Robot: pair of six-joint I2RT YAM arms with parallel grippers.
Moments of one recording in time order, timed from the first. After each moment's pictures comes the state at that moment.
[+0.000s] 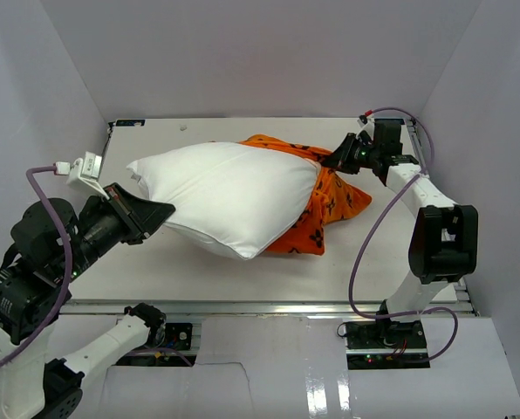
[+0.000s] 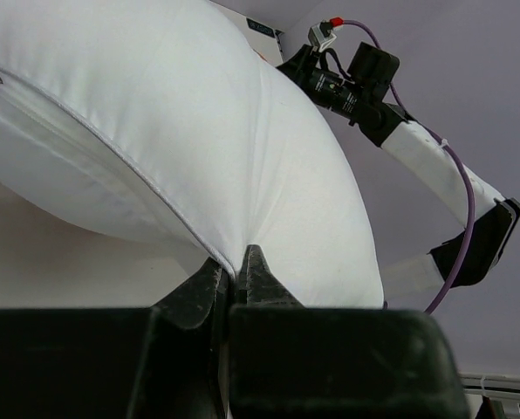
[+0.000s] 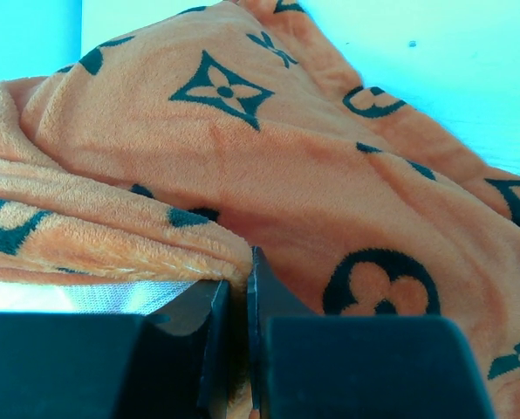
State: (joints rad) left arm -0.52 0.75 1.64 -1.07 0.02 -0.73; right arm 0.08 1.71 1.27 -0.18 -0.61 0.50
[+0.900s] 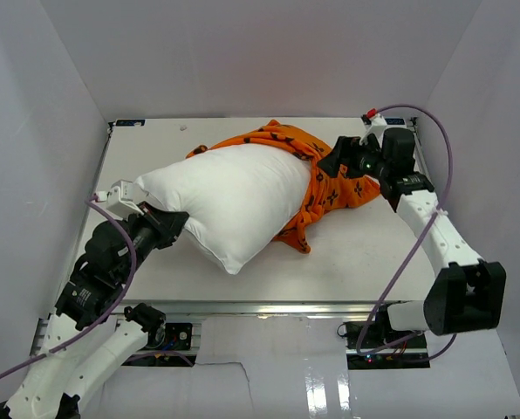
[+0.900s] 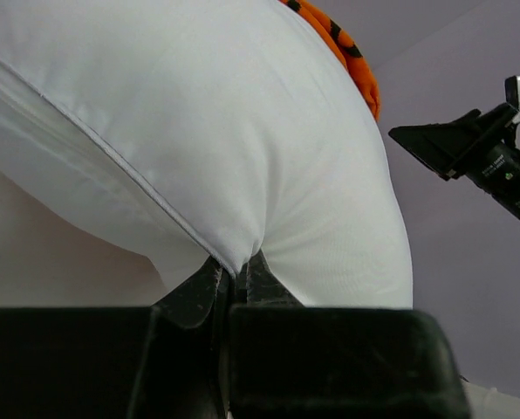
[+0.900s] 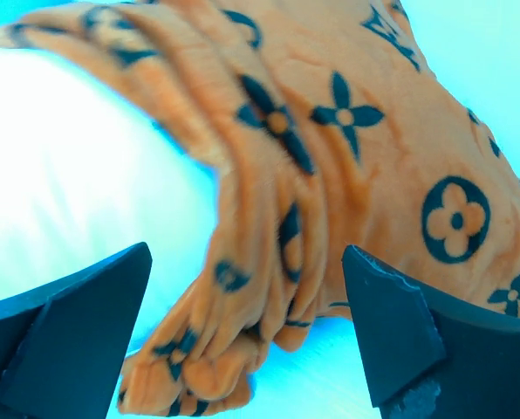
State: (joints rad) left arm -0.52 0.50 0.90 -0.61 -0.15 -0.76; right arm 0.17 1.38 1.12 -0.16 -0.48 0.24
